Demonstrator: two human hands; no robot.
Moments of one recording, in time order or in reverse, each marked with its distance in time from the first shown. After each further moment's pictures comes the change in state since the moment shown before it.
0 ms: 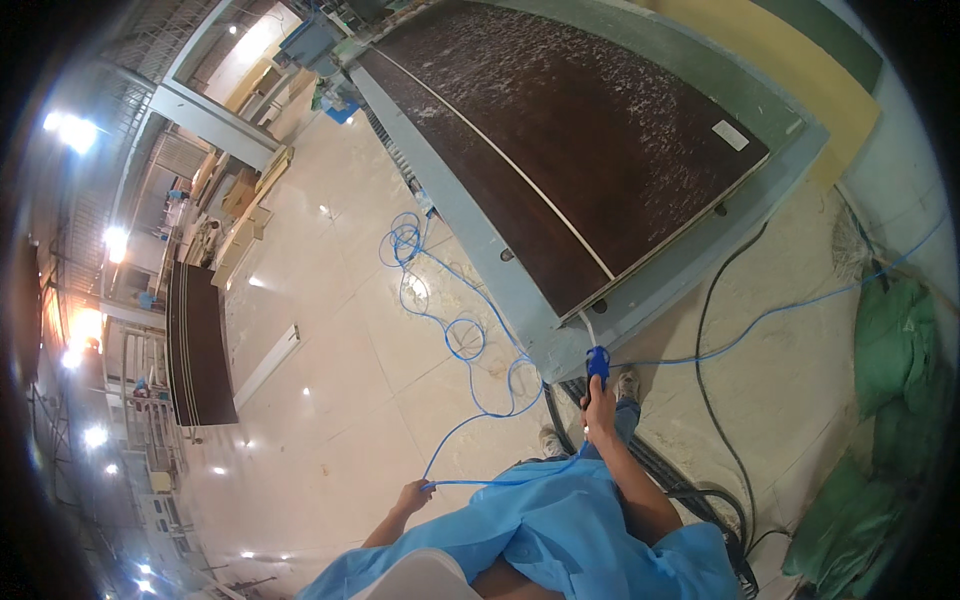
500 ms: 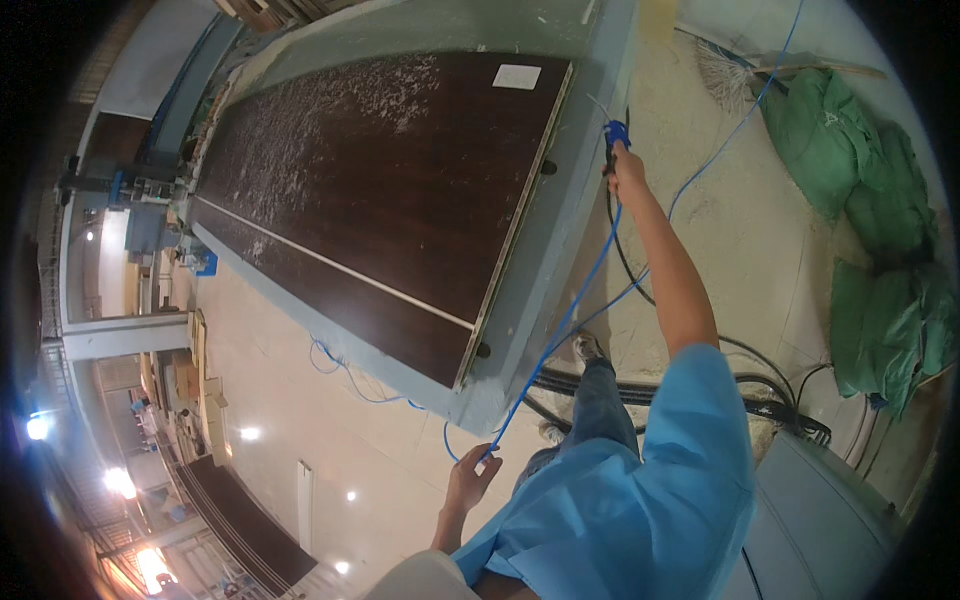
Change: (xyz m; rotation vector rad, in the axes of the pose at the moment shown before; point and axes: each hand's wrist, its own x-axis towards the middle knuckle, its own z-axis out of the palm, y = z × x) left_hand -0.015 0.457 -0.048 0.039 -0.136 0.708; right_hand 0.288 -0.354 -0.288 0.406 0.370 -0.359
